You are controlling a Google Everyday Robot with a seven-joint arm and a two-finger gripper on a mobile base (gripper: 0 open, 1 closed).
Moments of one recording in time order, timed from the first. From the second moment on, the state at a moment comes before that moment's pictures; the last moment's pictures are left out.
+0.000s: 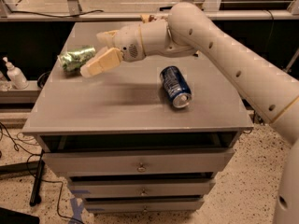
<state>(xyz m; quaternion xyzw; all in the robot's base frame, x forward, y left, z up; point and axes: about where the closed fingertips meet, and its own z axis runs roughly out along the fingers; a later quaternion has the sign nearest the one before) 0.609 0.155 0.935 -0.54 0.56 0.45 0.44</state>
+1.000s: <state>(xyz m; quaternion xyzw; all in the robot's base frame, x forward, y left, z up) 0.586 0.127 0.943 -0.54 0.57 0.42 0.45</state>
